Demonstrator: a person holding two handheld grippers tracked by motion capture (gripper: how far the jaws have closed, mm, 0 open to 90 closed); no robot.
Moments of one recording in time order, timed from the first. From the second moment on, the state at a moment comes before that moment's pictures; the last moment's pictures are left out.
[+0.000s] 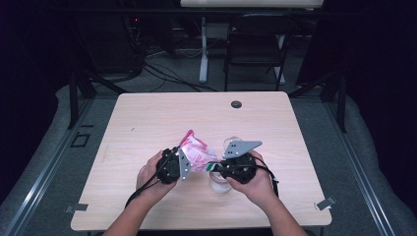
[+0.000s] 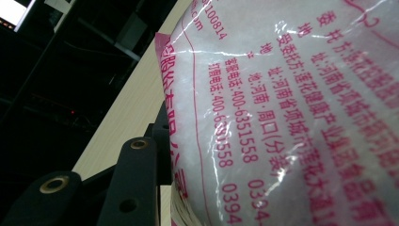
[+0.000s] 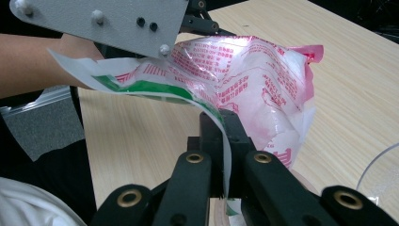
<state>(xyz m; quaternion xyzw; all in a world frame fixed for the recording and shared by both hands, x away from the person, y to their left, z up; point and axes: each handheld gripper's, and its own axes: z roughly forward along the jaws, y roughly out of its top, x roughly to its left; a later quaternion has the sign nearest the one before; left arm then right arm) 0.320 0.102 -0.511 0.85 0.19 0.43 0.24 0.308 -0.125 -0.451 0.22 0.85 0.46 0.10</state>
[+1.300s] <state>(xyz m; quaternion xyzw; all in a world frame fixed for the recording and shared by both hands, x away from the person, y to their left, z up) 0.309 0.097 -0.501 0.82 0.13 0.52 0.19 0.305 -0.128 -0.453 0.22 0.86 0.45 0.10</state>
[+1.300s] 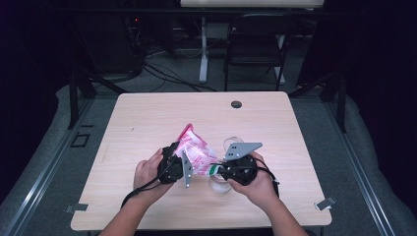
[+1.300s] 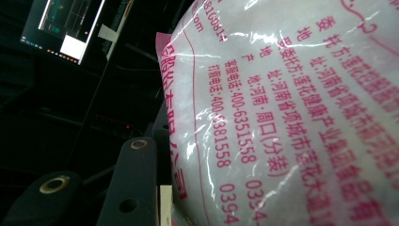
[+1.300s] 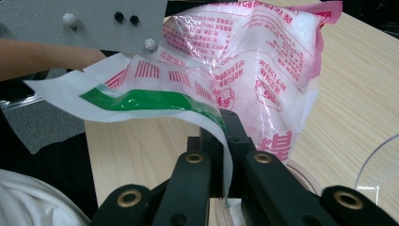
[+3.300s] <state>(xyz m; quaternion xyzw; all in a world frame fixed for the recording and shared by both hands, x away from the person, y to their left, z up) 0.302 0.087 -0.490 0.80 0.06 0.58 0.13 0.307 -0.134 -0.454 0.23 0.86 0.45 0.10</state>
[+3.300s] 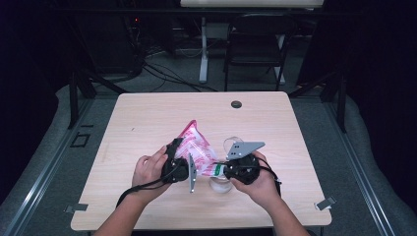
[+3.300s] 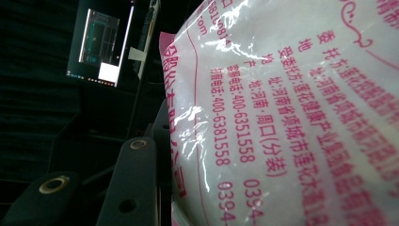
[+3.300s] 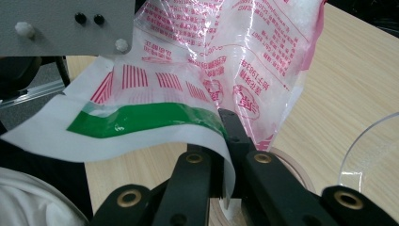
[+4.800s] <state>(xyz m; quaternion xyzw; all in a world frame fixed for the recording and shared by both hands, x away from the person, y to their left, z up) 0.299 0.083 -0.489 0.79 0.04 0.60 0.12 0.309 -0.136 -0.460 0.23 0.86 0.44 0.10</state>
